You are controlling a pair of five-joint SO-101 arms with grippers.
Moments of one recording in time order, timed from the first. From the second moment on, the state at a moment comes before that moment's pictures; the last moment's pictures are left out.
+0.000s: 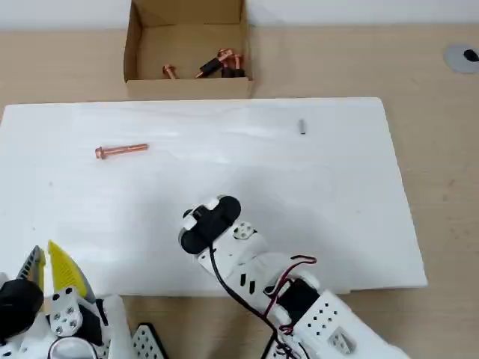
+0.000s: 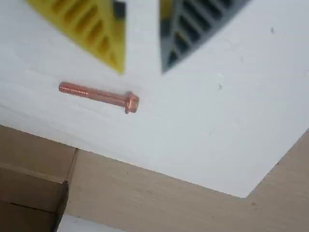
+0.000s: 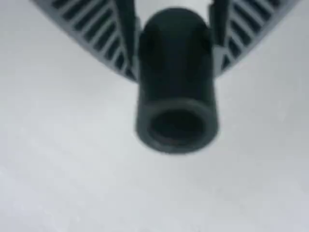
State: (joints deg) left arm -21.4 -104.5 27.7 97.9 -4.9; right arm -49.7 -81.2 97.5 24.0 -5.9
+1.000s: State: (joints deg) left arm -21.4 -84.0 27.6 91.0 0.4; right arm -49.7 -81.2 97.5 24.0 -5.9
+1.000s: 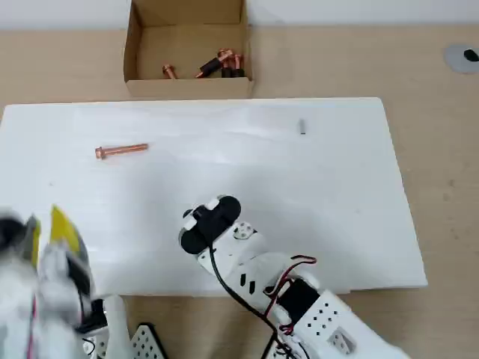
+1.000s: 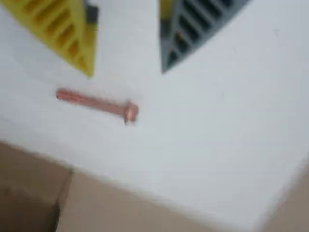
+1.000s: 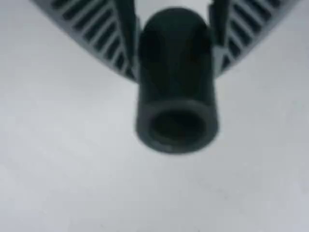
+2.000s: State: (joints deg) left arm -14.2 -3.6 17.0 74.3 56.5; right arm -49.7 -81.2 97.5 24.0 -5.9
